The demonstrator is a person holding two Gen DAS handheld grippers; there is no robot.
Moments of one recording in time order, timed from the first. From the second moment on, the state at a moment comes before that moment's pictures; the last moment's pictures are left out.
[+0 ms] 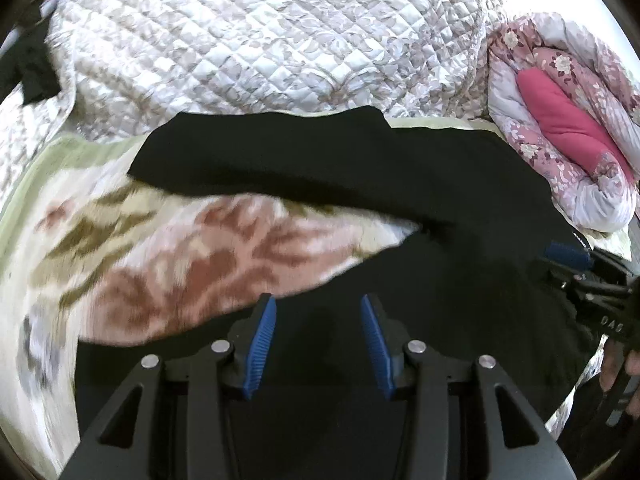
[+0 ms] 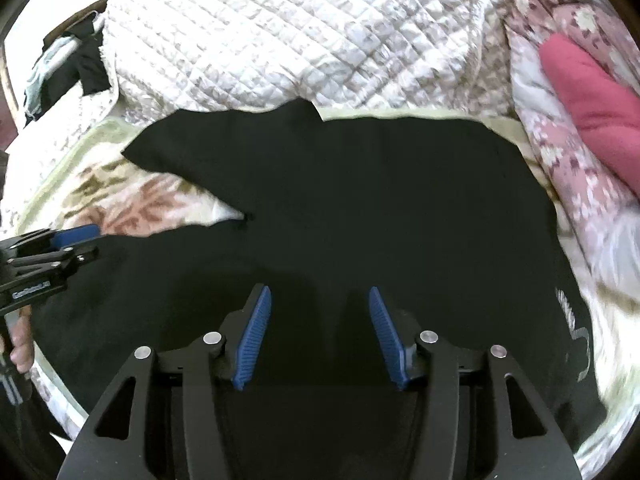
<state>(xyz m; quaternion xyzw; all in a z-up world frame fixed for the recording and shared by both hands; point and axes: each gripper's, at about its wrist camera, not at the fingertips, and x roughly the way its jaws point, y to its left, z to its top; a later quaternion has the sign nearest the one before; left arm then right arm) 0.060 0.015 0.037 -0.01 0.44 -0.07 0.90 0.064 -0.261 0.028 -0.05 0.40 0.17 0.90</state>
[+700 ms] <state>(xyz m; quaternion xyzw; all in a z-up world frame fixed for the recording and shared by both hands) 0.280 0.039 0.017 0.04 0.44 -0.05 0.89 0.305 -0.251 0.024 -0.18 0.43 0.24 0.85</state>
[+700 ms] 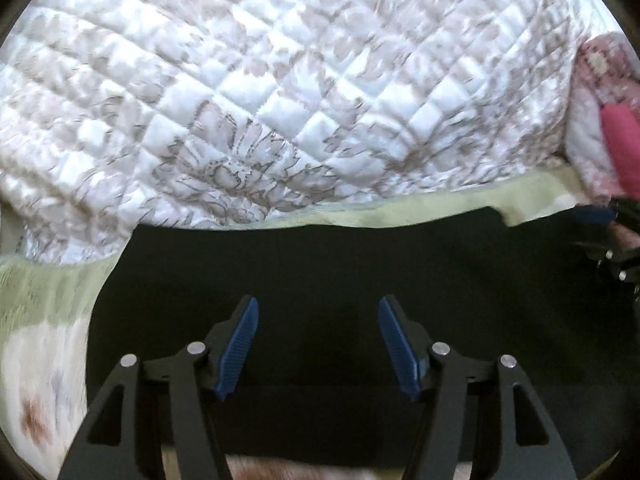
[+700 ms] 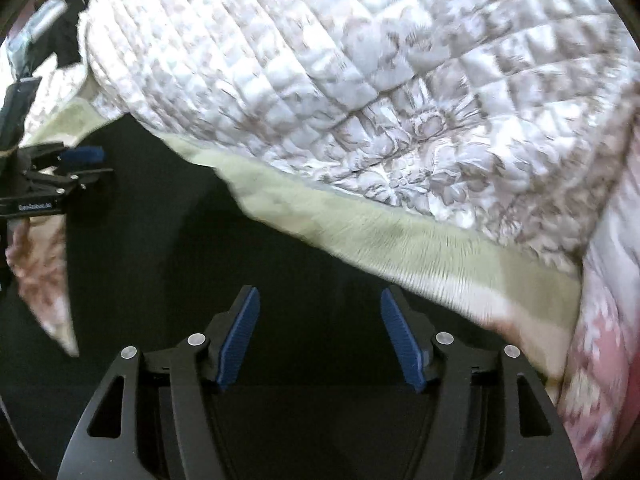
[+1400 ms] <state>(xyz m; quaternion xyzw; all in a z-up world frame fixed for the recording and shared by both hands) 0.251 0.013 0.034 0.08 0.40 -0.03 0.91 0.259 -0.256 0.058 -0.18 0.38 0.26 0.87</state>
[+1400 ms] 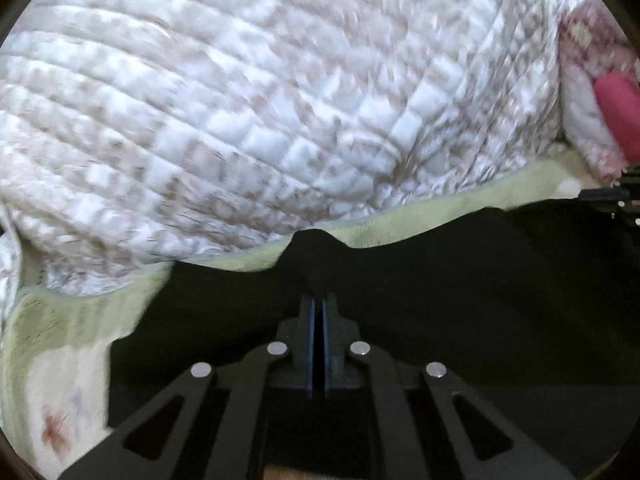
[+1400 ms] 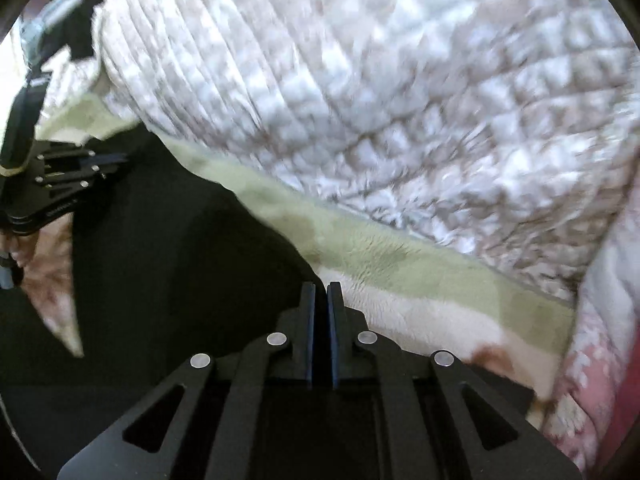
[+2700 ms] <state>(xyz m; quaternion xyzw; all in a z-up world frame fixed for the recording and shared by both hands) 0.041 -0.008 0.029 0.00 0.43 -0.03 0.90 -0.024 -0.398 0.004 0.22 0.40 0.10 0.89</state>
